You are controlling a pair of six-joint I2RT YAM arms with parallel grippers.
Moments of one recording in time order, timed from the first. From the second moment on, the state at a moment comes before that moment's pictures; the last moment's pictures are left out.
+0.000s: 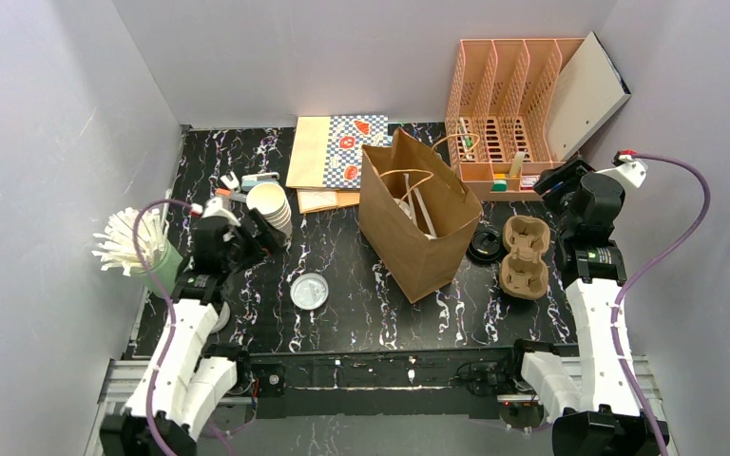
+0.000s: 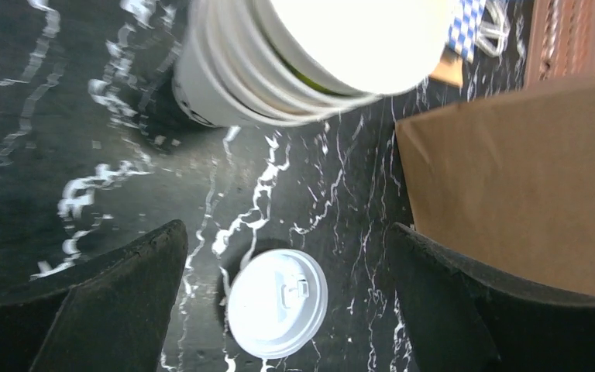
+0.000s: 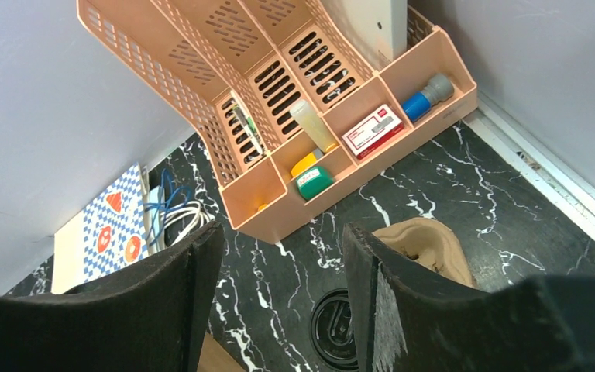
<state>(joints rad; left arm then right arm) -0.03 0.76 0.61 -0.43 0.13 -0.59 -0.08 0.86 0.91 -0.29 0.20 0.56</state>
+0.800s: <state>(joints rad) -0.34 0.99 0.36 0.20 -0.31 -0.52 -0.08 0.84 0.91 -0.28 0.14 0.60</state>
